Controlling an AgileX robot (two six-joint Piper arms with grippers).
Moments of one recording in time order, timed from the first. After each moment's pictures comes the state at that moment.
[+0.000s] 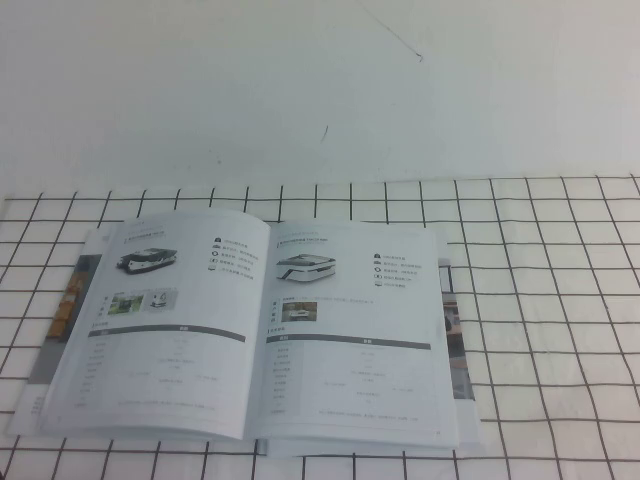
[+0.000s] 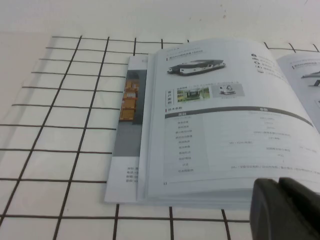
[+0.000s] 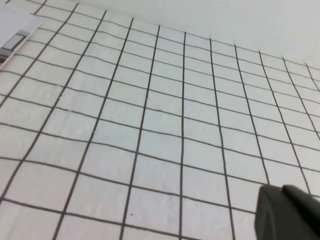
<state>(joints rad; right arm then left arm) -0.07 -0.01 0.03 -0.04 0.44 -0.24 -0.08 -0.01 0.02 0.02 0.36 -0.18</state>
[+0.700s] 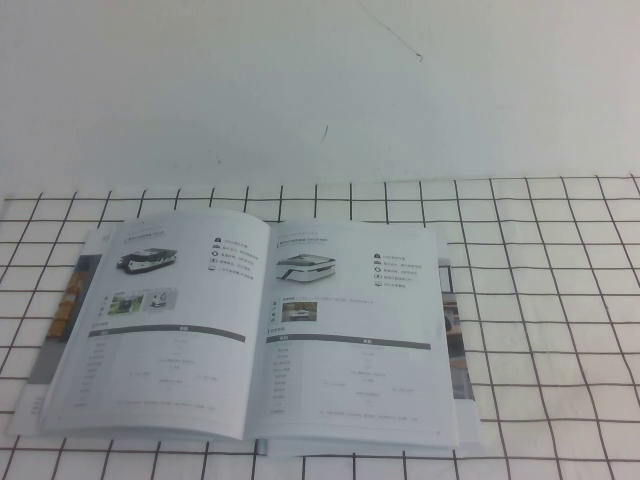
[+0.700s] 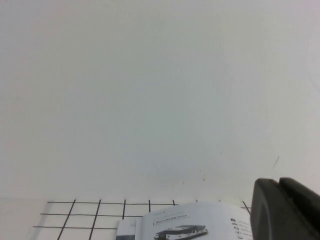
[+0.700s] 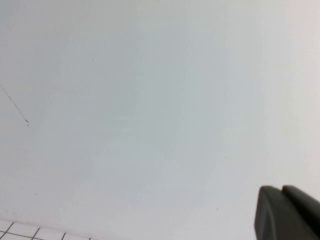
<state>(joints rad) -0.07 -0.01 0.03 -0.04 -0.16 -0.23 -0.08 -0.01 0.03 0.03 -0.09 -0.18</state>
